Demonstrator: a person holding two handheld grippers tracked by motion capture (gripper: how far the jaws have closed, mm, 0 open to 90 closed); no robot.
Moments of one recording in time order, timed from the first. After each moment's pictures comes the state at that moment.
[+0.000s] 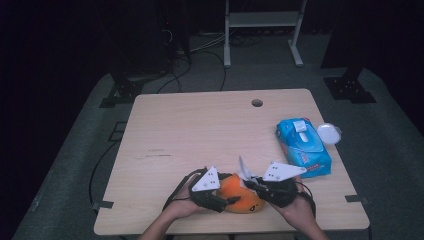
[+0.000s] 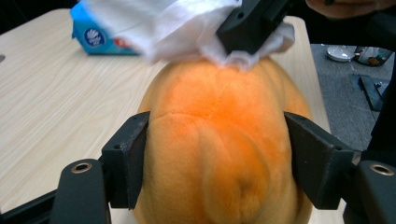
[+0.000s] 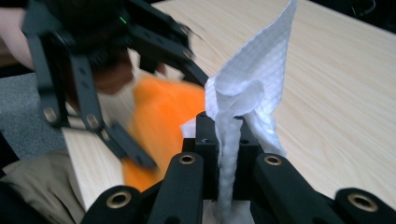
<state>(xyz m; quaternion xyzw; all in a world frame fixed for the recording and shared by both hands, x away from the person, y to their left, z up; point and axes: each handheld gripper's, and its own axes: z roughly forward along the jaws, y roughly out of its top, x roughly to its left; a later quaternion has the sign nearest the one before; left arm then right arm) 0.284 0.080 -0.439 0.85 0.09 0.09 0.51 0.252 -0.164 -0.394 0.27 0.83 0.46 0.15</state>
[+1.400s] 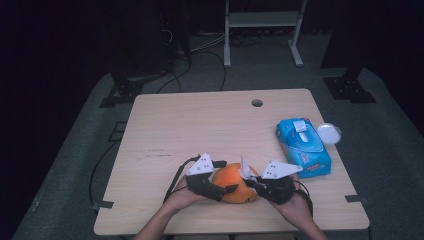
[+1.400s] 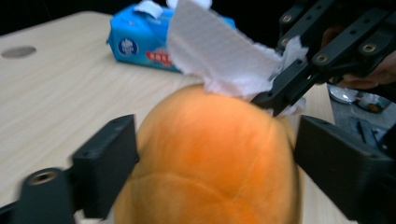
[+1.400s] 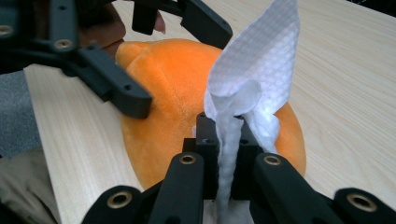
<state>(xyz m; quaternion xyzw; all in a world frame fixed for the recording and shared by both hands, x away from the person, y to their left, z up) 0.306 0.085 -0.432 0.82 0.15 0.08 0.54 0.265 -0.165 -0.413 0.28 0.83 0.46 0.14</state>
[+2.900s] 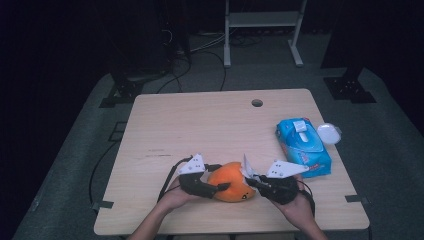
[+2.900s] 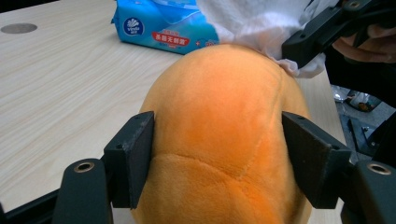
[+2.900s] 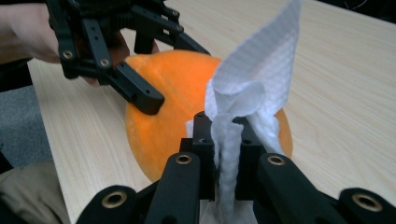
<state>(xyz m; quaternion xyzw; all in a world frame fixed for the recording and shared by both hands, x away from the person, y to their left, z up) 0.315 0.107 -0.445 0.82 0.17 0.05 0.55 0.264 -0.173 -0.410 0.29 0.82 0.48 0.13</state>
